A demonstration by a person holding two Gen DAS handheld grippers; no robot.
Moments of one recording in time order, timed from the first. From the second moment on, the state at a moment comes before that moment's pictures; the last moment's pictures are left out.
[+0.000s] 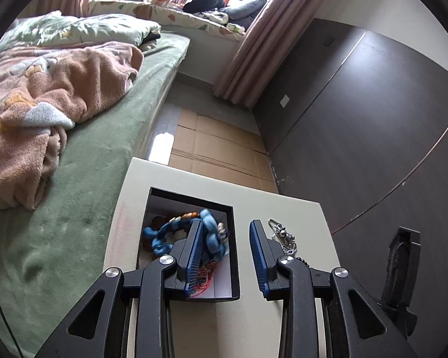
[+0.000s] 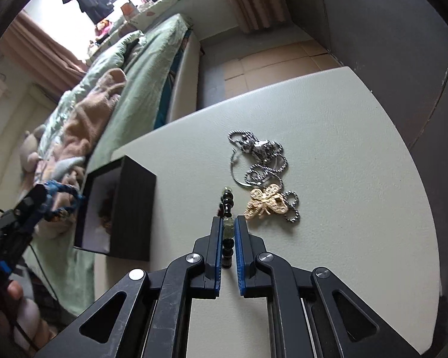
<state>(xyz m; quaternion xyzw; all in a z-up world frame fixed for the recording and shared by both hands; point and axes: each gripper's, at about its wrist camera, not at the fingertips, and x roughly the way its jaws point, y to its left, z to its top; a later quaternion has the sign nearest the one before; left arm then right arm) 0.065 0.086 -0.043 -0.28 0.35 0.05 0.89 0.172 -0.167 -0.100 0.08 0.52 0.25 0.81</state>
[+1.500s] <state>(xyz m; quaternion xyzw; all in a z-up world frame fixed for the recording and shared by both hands) 0.055 0.127 -0.048 -0.29 0.33 0.12 0.89 0.161 -0.082 -0.058 0.20 0.42 0.39 0.79</state>
